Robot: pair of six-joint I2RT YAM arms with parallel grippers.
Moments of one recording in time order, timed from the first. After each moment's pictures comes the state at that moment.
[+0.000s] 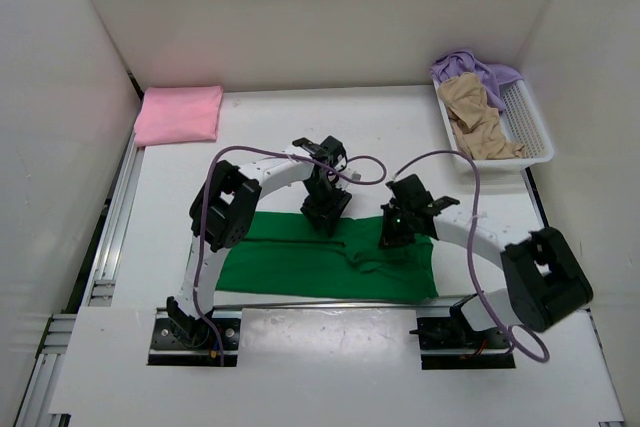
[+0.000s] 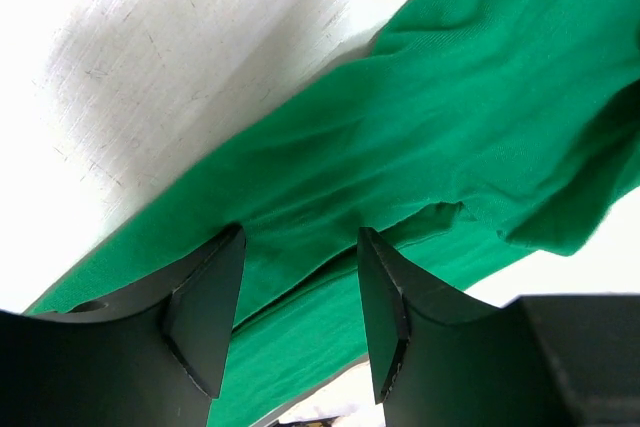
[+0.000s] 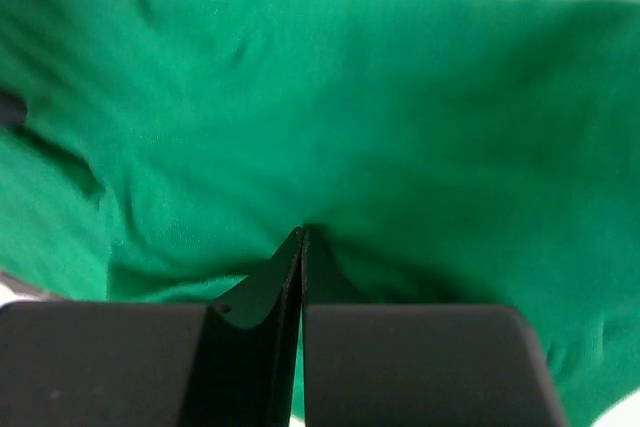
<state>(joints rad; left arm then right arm) -0.70 2.17 1.65 -0.96 0.35 -0.01 0.54 1.41 0.68 -0.40 -0.19 0.48</state>
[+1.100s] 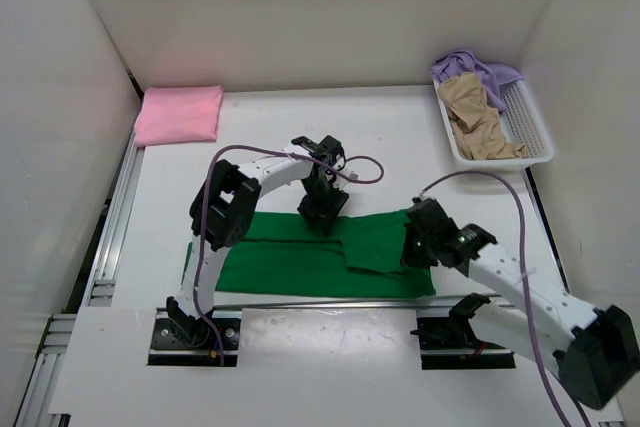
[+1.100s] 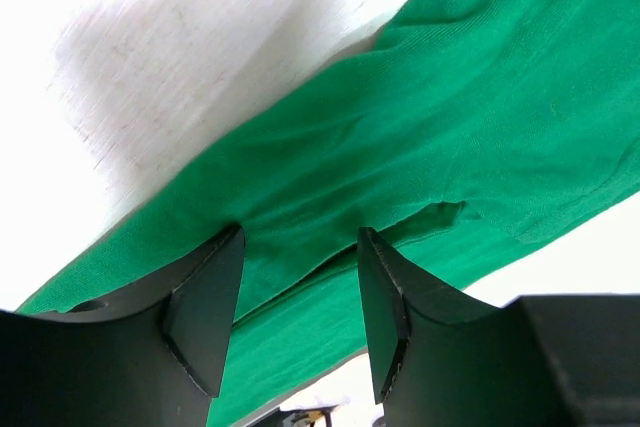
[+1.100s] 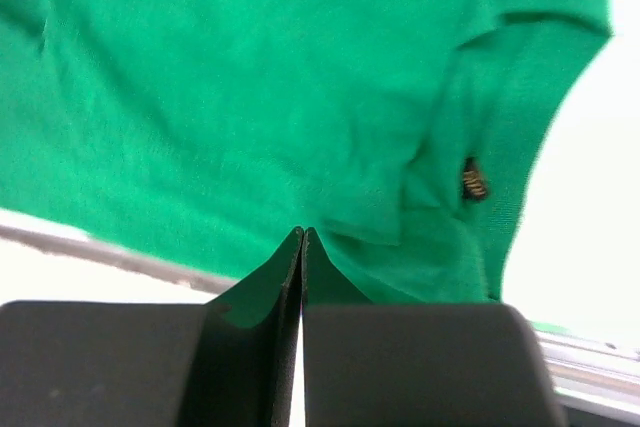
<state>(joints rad) -0.70 2.17 1.67 -1.00 0.33 -0.02 0.67 0.88 0.54 -0.72 0.03 0.65</state>
